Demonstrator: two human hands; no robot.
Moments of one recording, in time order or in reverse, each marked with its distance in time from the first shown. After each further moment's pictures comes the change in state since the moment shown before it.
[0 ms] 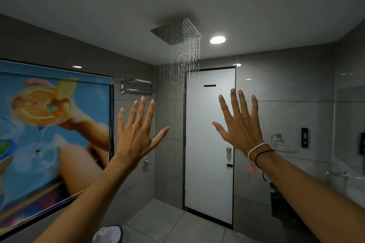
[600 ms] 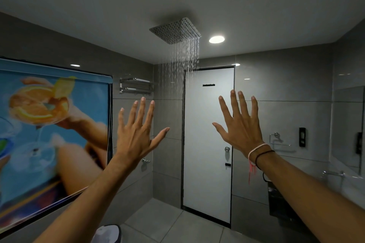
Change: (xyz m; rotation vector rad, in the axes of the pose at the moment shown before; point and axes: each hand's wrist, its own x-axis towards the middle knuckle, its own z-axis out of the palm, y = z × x) left_hand -0.003 0.002 0.001 -0.001 -0.003 0.013; right_hand -0.004 0.002 0.004 -0.059 0.042 -0.016
